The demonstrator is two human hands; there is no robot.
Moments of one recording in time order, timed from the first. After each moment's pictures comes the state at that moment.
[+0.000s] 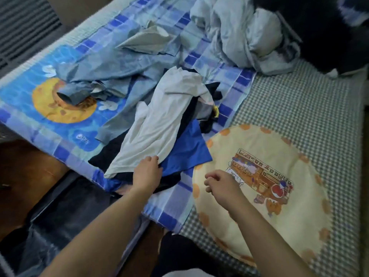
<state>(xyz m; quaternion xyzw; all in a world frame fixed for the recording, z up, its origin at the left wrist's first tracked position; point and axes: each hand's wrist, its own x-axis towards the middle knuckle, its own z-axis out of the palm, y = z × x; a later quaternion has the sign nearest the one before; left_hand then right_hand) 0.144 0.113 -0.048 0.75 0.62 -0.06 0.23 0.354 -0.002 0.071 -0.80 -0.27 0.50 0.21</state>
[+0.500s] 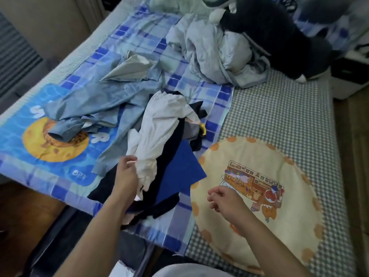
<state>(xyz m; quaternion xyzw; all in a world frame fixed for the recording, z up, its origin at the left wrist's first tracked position) 0.145 0.174 0.075 0.45 0.68 0.26 0.52 0.373 0.002 0.104 -0.79 -0.19 0.52 0.26</state>
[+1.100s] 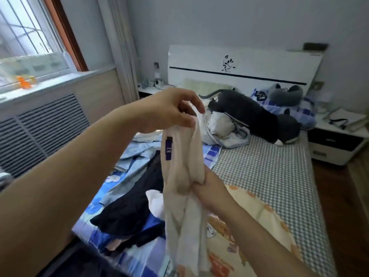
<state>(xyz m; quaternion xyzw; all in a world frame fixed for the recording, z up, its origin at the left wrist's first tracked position) 0.301 0.032 0.483 0.85 0.31 0.15 0.39 0.434 -0.084 0.296 -0.67 -0.52 0.33 0.41</state>
